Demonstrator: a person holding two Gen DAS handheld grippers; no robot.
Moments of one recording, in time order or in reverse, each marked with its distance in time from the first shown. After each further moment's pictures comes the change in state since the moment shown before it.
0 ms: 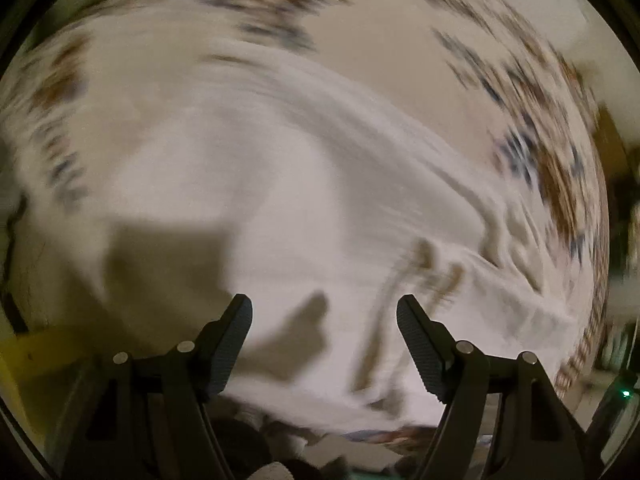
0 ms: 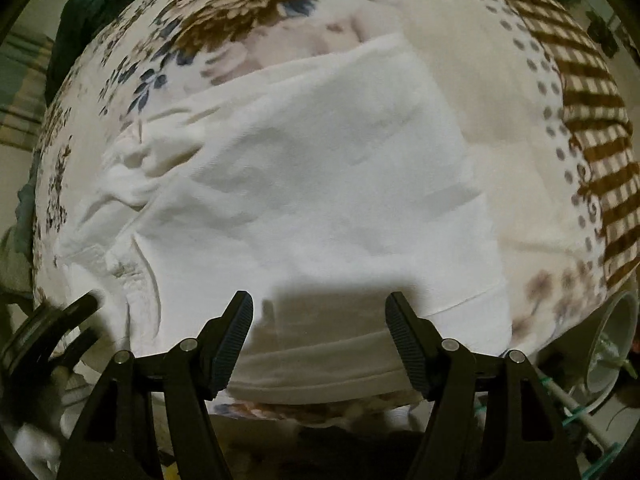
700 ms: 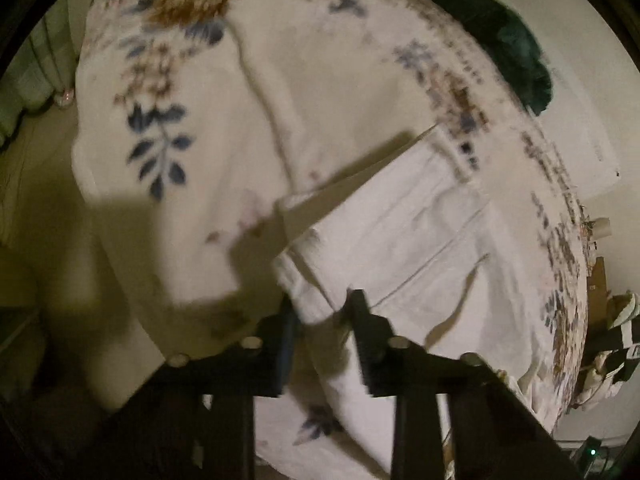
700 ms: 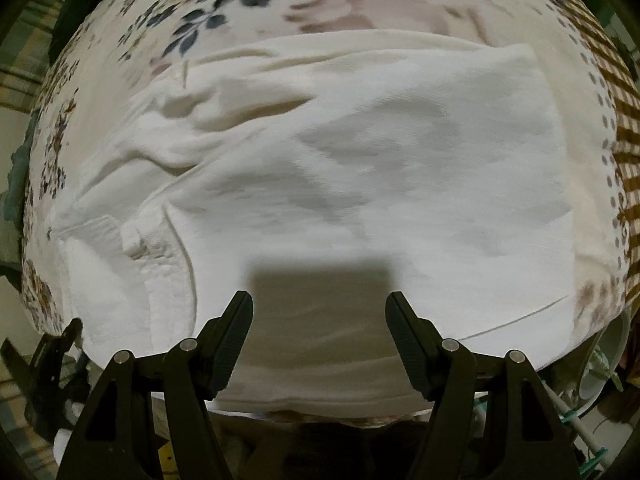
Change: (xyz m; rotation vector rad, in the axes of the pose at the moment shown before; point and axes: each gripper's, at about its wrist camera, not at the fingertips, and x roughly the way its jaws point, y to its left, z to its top) left arm 0.018 0.125 0.007 -0.340 -0.253 -0.125; right arm 0.027 0.070 0.000 -0.089 0.076 -0.047
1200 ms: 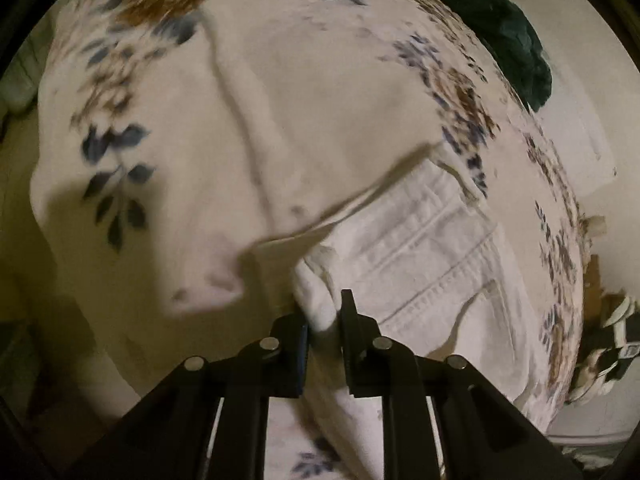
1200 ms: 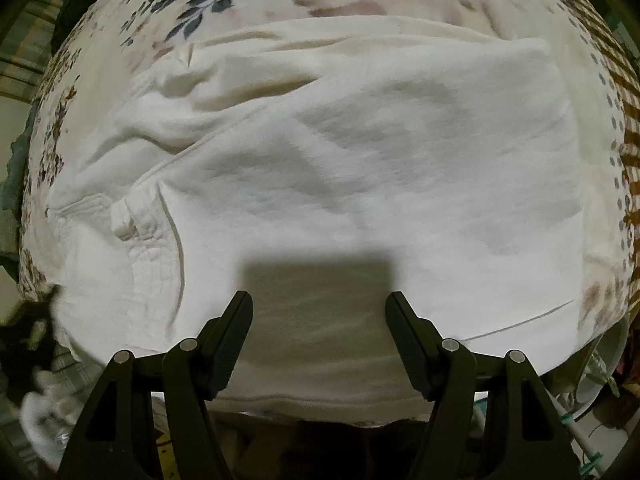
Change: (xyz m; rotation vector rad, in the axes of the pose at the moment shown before) left arm 0.041 0.008 0.041 -0.029 0.090 -0.050; right arm 0.005 -0.003 -0.009 -0.012 0.021 0.003
